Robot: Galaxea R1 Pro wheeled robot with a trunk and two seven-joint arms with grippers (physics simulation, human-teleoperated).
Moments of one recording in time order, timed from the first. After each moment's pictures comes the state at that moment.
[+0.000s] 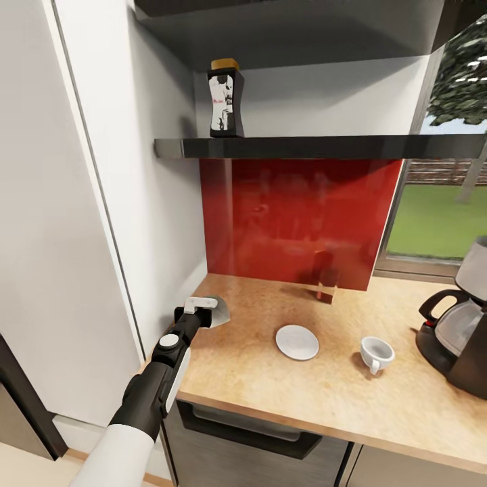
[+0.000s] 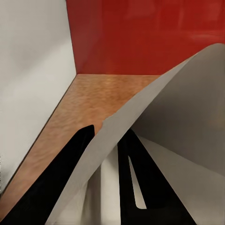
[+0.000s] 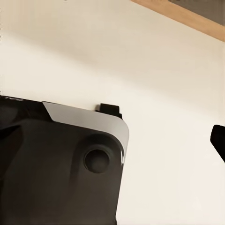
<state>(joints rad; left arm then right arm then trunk) -0.59 -0.17 -0.05 -1.08 -0.14 0.24 0.01 -0.15 -0.02 0.15 0.00 0.01 -0.16 0.00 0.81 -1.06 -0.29</state>
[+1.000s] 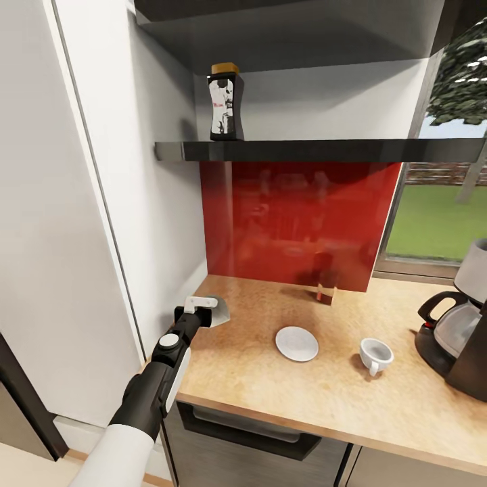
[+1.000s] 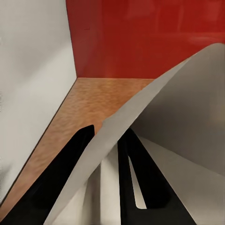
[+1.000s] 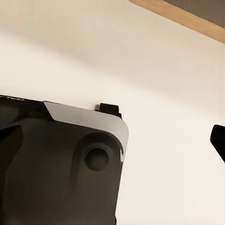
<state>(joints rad) -0.59 -0.17 -0.06 -1.09 -0.14 0.24 0.01 -0.15 -0.02 0.15 0.00 0.01 -0.16 0.00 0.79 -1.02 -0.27</state>
